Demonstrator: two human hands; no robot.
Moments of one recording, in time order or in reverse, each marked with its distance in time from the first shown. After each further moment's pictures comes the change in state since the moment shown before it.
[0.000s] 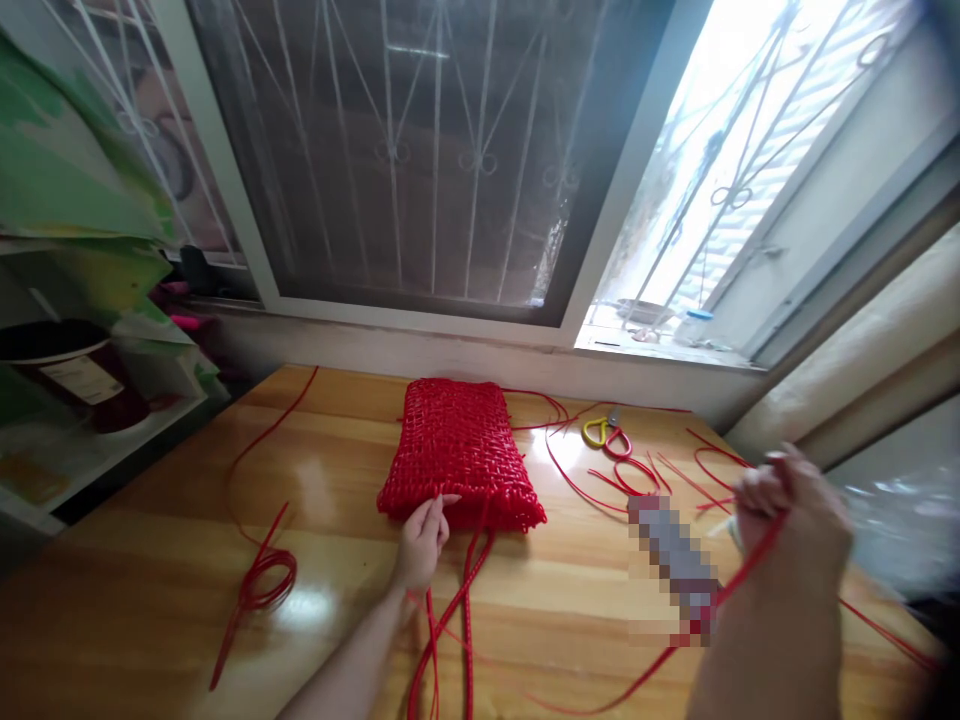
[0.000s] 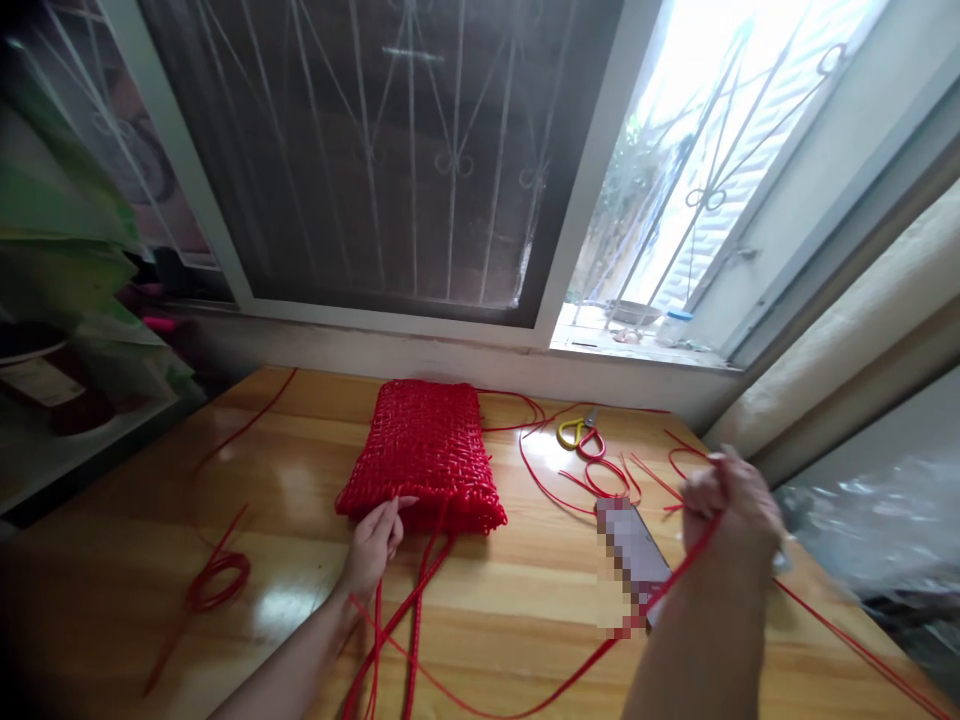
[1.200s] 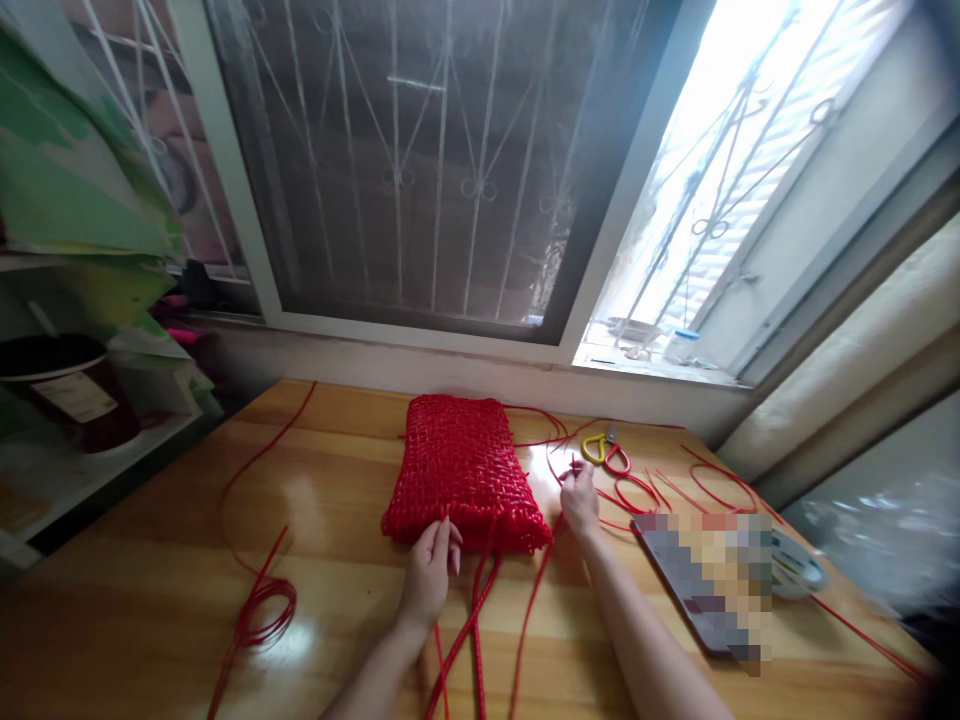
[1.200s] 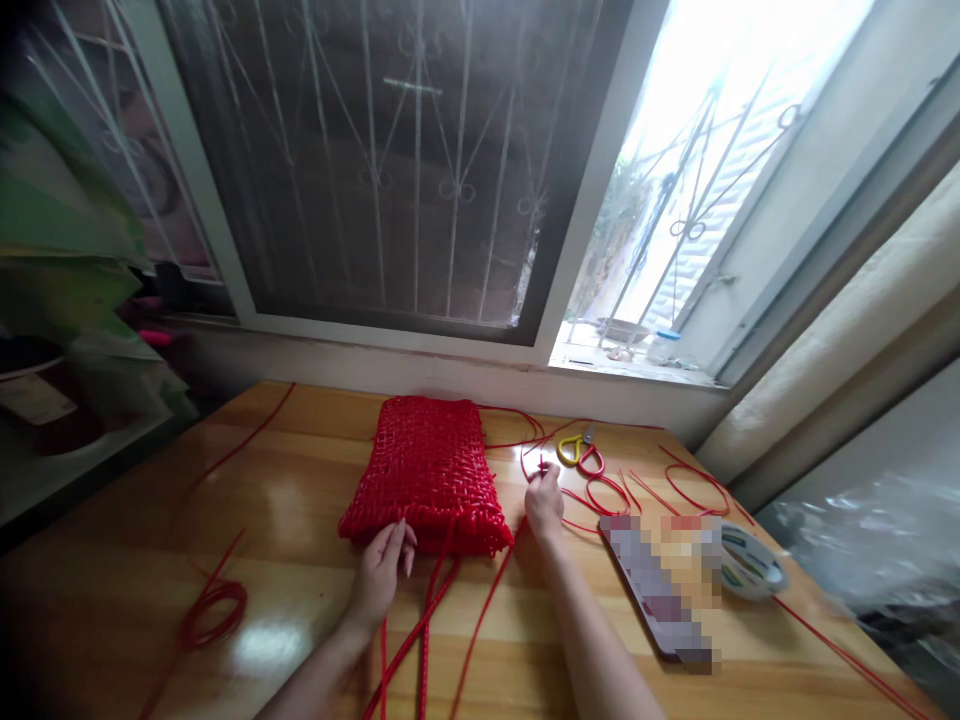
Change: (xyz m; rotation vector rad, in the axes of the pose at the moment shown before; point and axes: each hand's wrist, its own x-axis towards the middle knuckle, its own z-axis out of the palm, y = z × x) left_hand 0.001 -0.009 -0.002 0.068 -0.002 0.085; right_hand -0.023 0.171 0.103 -1.143 -0.181 0.230
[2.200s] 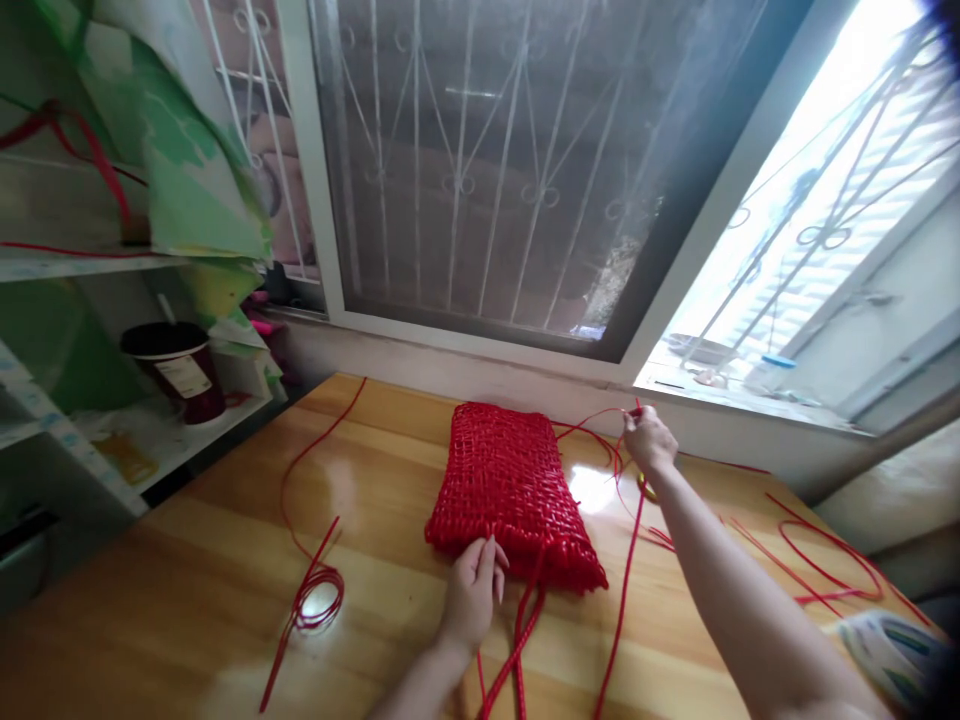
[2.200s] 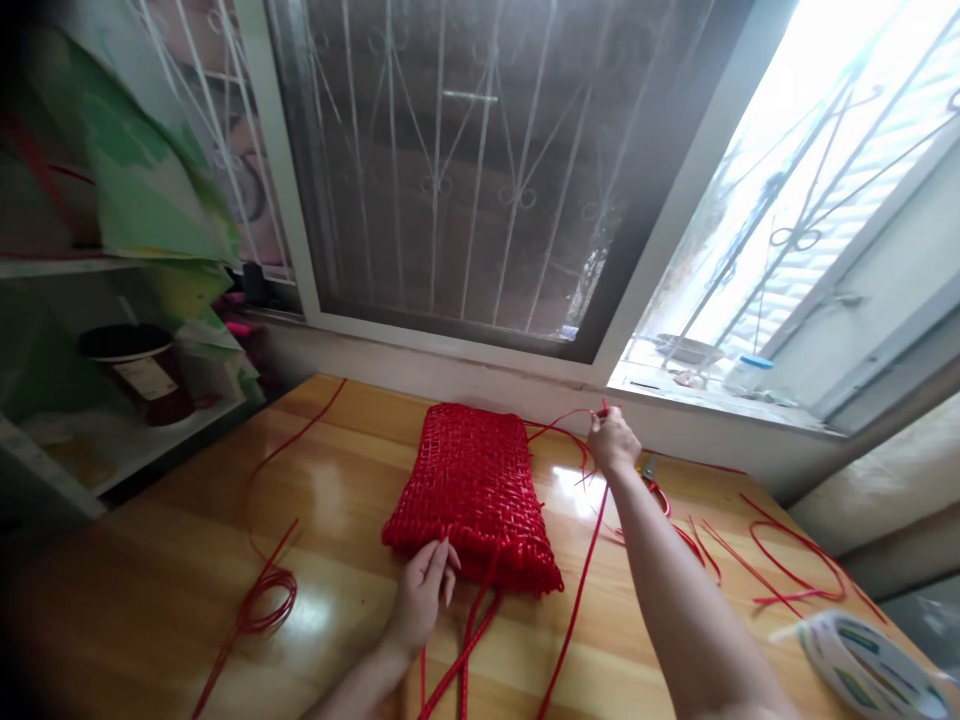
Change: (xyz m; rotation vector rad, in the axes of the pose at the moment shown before) left_hand -0.001 -0.003 0.003 -0.037 -0.014 -0.044; right_hand 0.124 -0.069 -0.052 -0.227 0.157 -0.061
